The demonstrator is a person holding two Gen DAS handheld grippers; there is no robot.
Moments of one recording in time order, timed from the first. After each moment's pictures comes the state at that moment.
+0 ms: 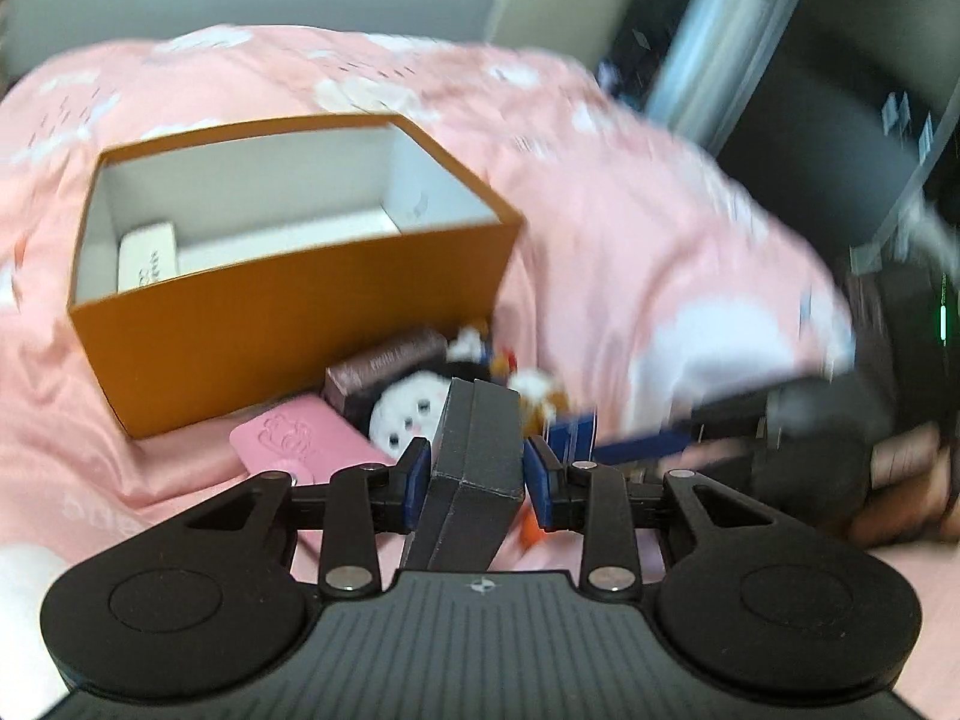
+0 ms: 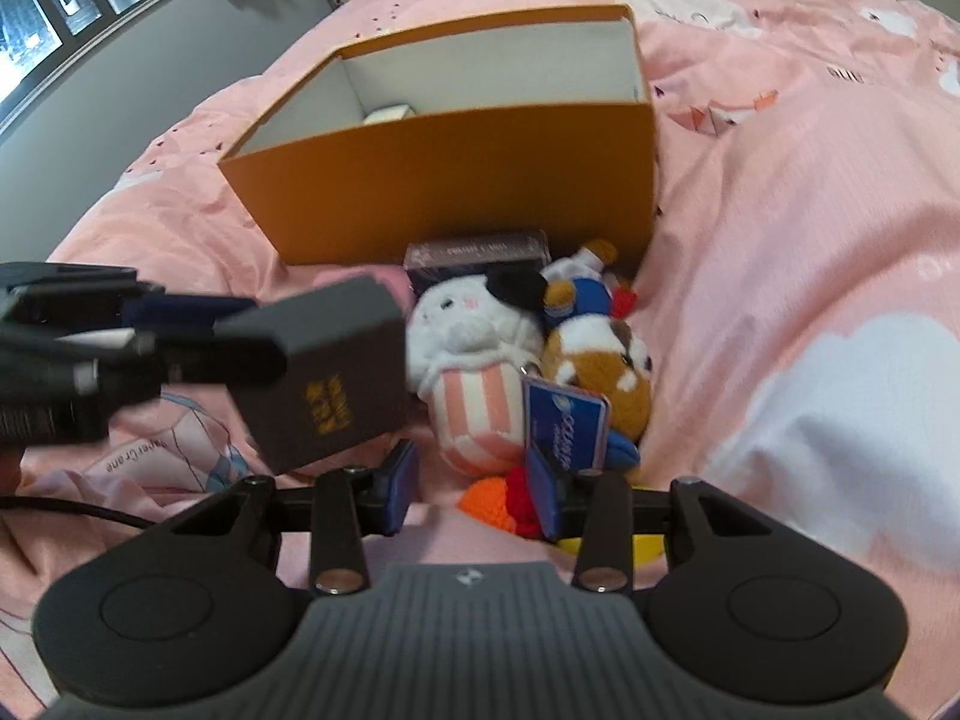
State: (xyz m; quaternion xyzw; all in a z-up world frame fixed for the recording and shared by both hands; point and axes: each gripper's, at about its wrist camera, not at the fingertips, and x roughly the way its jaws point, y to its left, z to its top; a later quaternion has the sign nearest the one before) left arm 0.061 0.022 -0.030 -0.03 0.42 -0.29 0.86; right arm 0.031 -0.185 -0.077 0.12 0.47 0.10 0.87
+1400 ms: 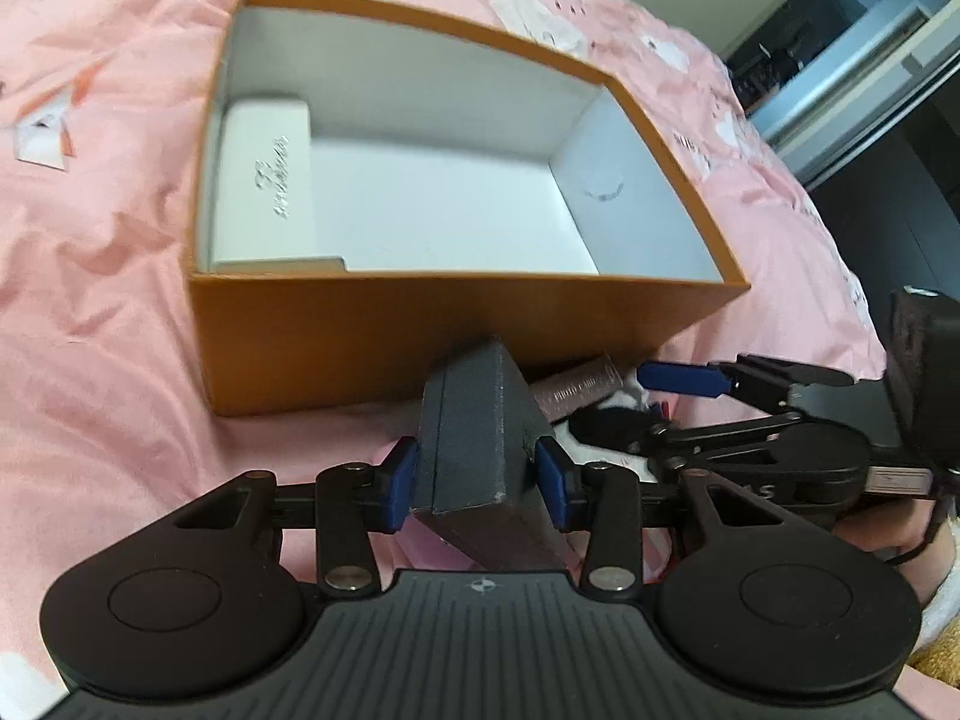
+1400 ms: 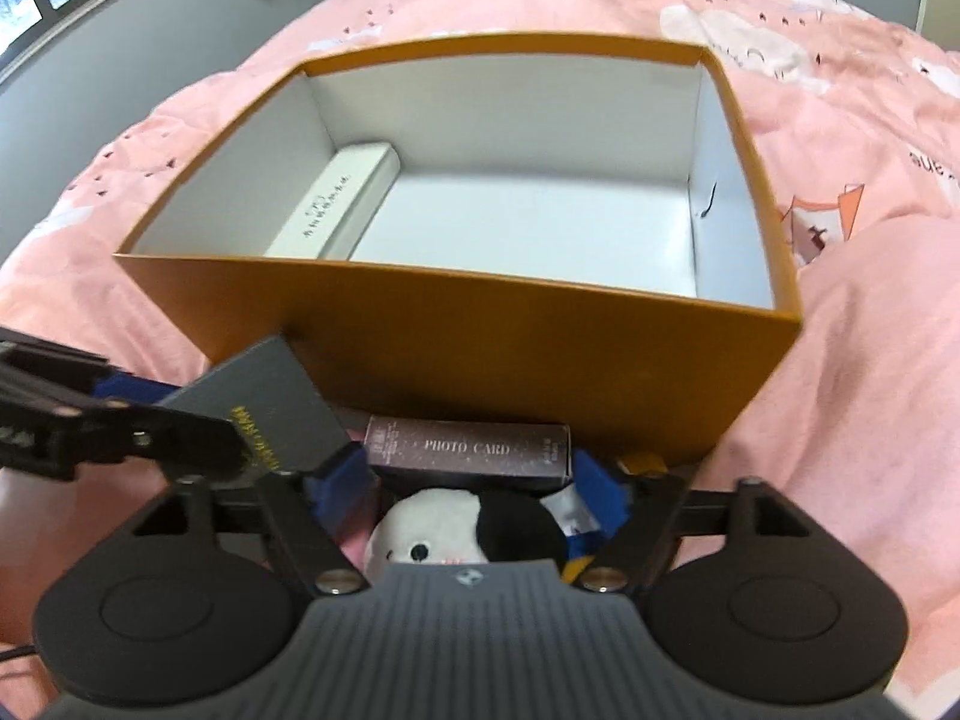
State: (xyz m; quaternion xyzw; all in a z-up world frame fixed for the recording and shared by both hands) left arm 0.160 0.085 -0.071 -0.12 0.53 -0.22 0.81; right arm 0.164 -0.162 -0.094 0.06 0.49 0.10 0.87
